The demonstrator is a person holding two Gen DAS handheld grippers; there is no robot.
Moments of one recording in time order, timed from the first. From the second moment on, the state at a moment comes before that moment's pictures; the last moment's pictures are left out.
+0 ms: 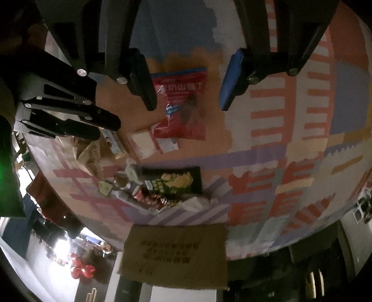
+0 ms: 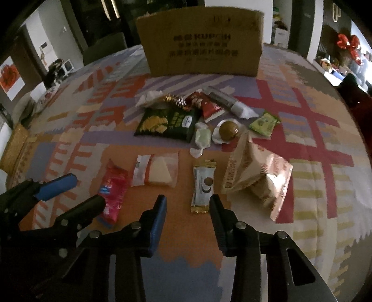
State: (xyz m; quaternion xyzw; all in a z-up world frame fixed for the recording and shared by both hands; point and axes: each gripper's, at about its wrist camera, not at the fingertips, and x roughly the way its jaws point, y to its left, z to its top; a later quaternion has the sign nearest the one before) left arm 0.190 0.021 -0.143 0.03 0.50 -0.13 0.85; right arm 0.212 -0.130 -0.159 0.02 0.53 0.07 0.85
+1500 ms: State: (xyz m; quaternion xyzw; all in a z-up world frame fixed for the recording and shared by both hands) left arm 0.201 0.019 -0.105 0.01 0.48 -0.11 0.87; right arm 0.216 -0.132 -0.110 -0.02 0.47 0.11 0.88
